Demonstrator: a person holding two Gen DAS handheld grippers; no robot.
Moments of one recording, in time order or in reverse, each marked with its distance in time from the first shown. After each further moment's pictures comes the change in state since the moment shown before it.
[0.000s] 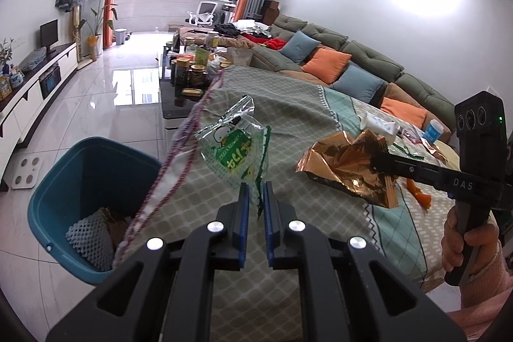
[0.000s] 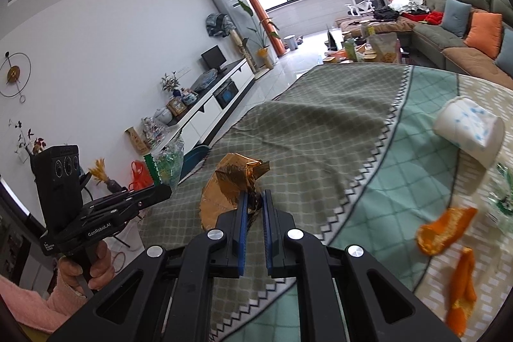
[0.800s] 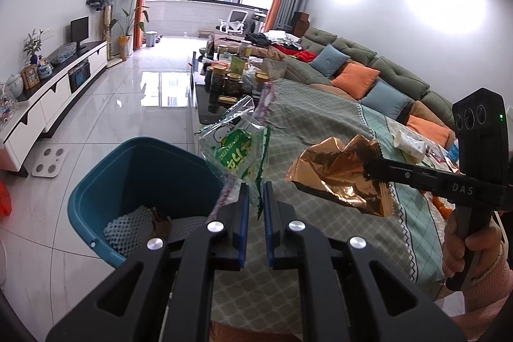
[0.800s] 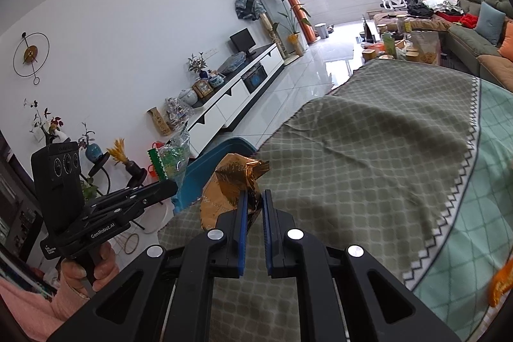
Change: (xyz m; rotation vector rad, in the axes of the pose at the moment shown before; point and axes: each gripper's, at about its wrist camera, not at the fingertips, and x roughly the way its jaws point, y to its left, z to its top) left arm -0.026 0.040 0.000 -0.071 -0.050 0.115; right arm 0.058 0.048 0.019 -0.073 0.073 0.105
